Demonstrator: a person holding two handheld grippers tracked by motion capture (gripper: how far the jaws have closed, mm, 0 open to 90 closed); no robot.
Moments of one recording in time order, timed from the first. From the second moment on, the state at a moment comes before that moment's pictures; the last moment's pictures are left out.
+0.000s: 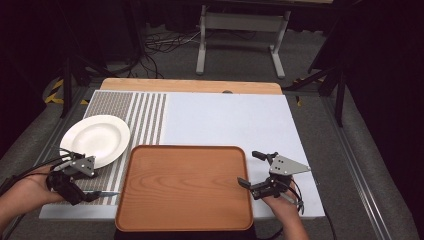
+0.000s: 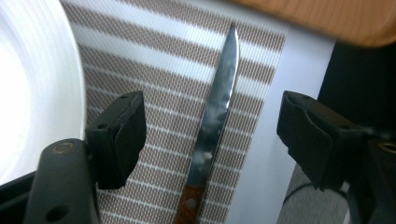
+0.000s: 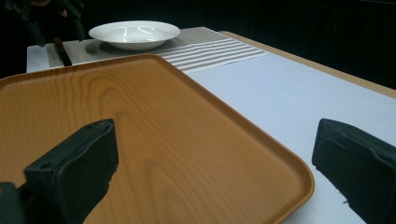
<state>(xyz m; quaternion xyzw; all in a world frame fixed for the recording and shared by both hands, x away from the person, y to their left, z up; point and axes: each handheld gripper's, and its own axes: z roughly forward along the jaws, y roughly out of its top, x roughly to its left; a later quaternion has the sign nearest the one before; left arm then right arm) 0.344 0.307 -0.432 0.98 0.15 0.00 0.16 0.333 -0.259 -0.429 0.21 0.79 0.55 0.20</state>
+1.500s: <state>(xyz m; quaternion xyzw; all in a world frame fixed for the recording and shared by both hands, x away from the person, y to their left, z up) 0.346 0.317 -0.448 1.00 0.01 0.01 -0.01 0.333 -0.253 -0.432 0.19 0.80 0.54 0.17</state>
